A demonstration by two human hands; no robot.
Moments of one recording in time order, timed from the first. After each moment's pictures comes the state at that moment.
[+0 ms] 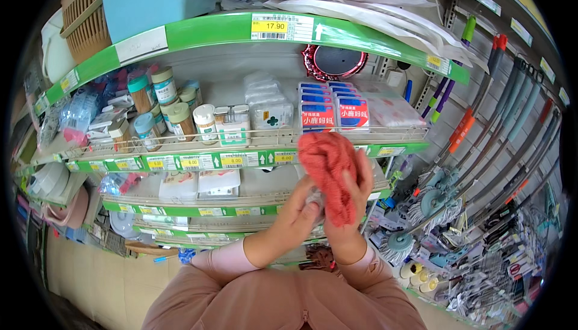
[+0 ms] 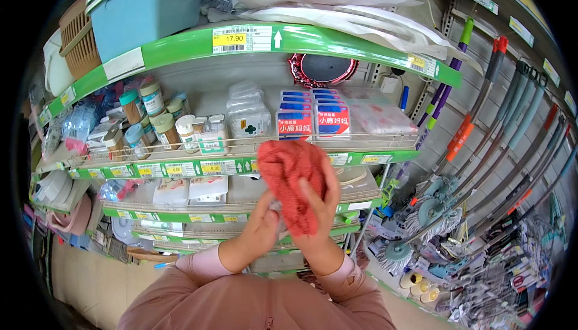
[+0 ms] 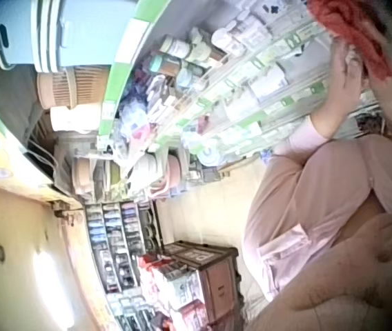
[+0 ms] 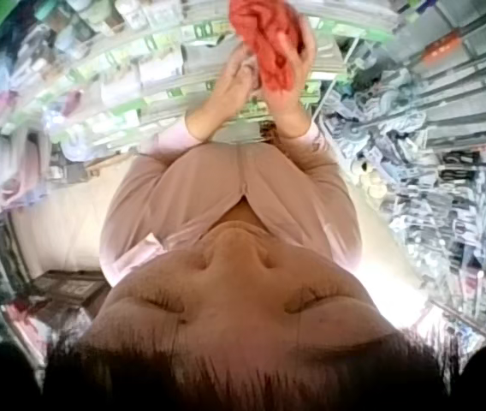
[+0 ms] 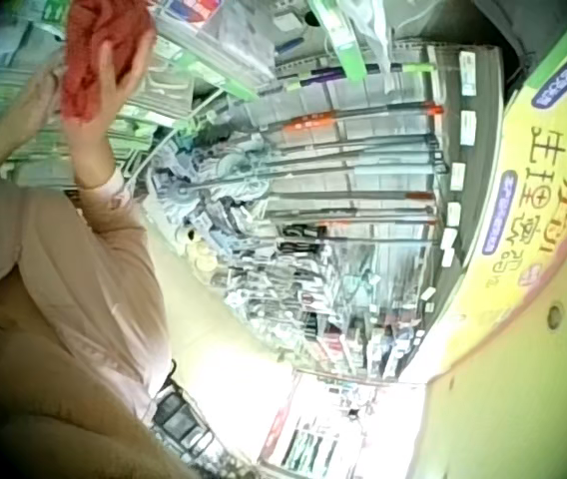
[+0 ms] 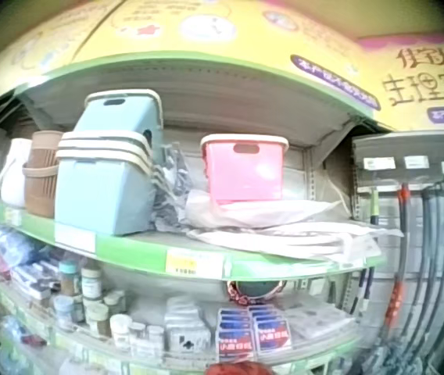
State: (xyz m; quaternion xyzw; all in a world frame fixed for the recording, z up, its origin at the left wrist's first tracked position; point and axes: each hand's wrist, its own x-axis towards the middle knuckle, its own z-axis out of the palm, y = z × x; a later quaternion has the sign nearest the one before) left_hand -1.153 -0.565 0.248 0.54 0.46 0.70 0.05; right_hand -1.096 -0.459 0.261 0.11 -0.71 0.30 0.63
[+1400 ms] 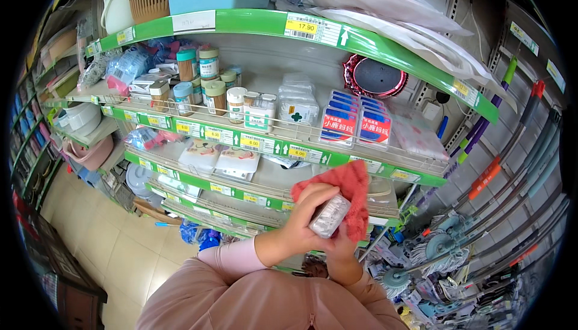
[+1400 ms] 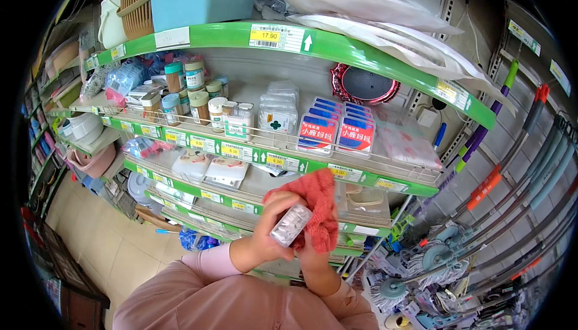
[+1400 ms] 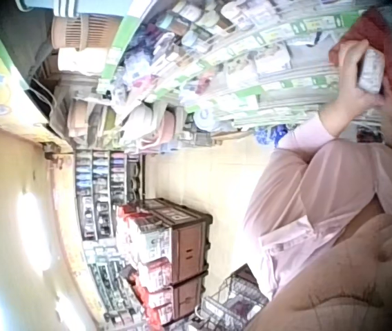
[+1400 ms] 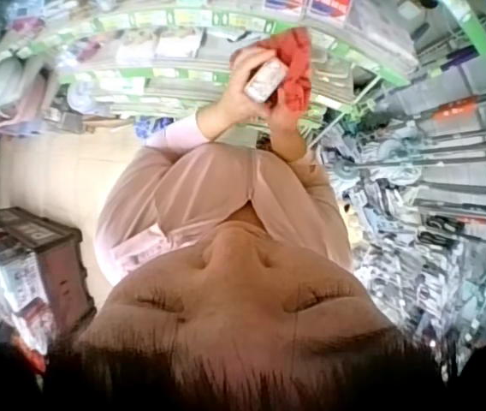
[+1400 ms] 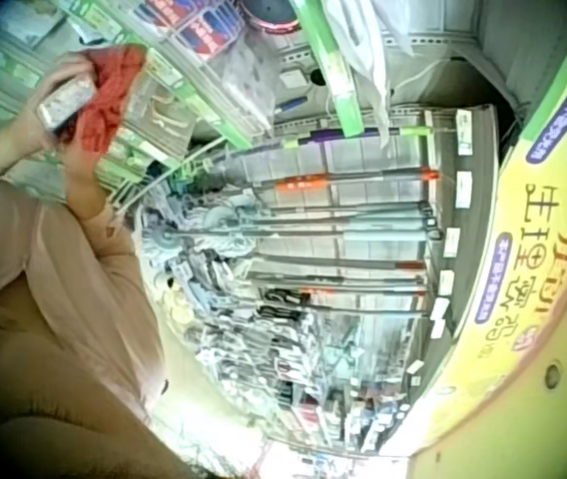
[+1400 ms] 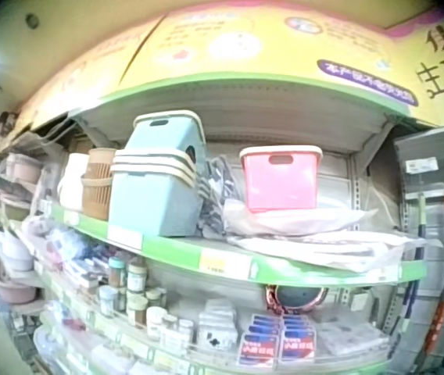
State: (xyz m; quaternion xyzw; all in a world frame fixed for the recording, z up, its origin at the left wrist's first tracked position) left_hand -1.115 -0.532 0.246 0.55 0.51 0.63 -0.22; right_hand -1.066 -0.411 0.159 0.09 -0.50 0.80 0.30
